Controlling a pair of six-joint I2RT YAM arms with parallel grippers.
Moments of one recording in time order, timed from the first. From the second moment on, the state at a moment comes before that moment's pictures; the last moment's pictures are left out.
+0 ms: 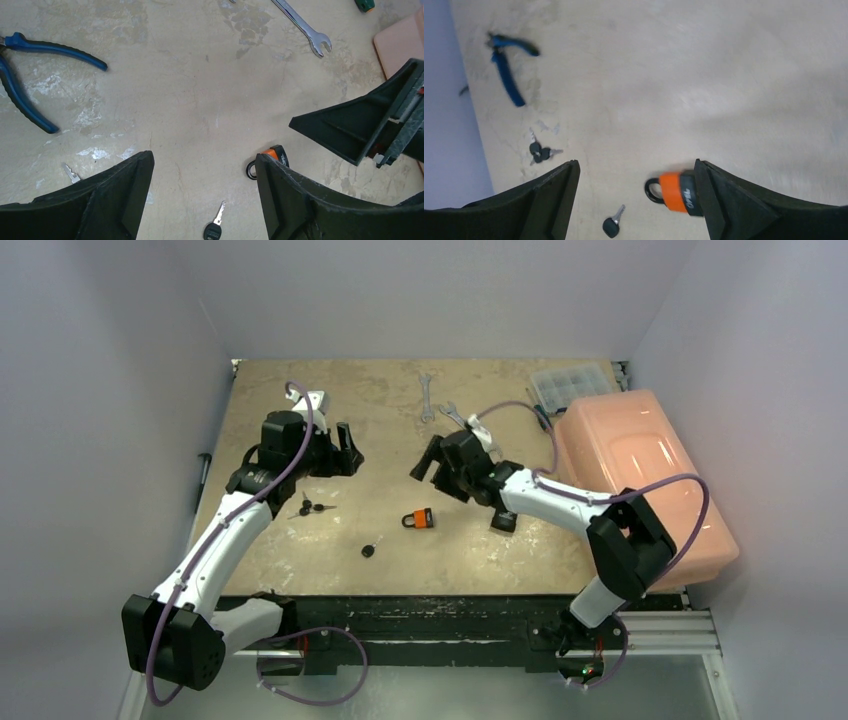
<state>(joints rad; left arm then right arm) -0.26 1.11 0.94 -0.39 0.15 -0.28 0.75 1.60 0.99 -0.16 0.18 1.20</state>
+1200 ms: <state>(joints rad) -0.26 1.11 0.94 -0.39 0.12 -0.28 0.83 1.74 1.18 -0.41 -0.22 -0.47</state>
